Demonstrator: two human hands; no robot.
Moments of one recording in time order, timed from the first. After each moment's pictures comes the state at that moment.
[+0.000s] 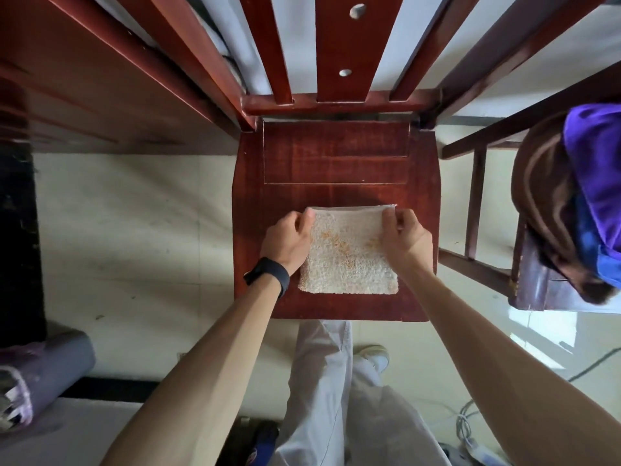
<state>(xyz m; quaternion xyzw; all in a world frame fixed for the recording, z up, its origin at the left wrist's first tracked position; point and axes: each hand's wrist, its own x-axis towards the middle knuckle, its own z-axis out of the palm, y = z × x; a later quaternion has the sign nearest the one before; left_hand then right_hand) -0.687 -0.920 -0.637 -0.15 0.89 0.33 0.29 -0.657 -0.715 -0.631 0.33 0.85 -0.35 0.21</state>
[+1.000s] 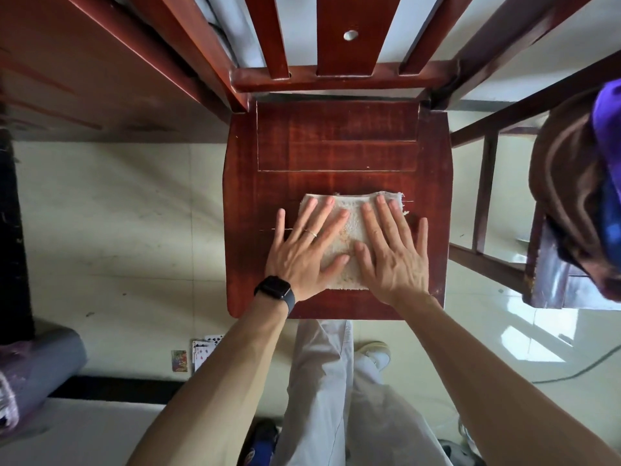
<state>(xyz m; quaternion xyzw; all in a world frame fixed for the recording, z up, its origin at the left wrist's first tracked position) -0.634 -0.919 -0.673 0.22 0.96 0.09 0.17 -0.602 -0.727 -0.667 0.01 0.97 -0.13 0.19</state>
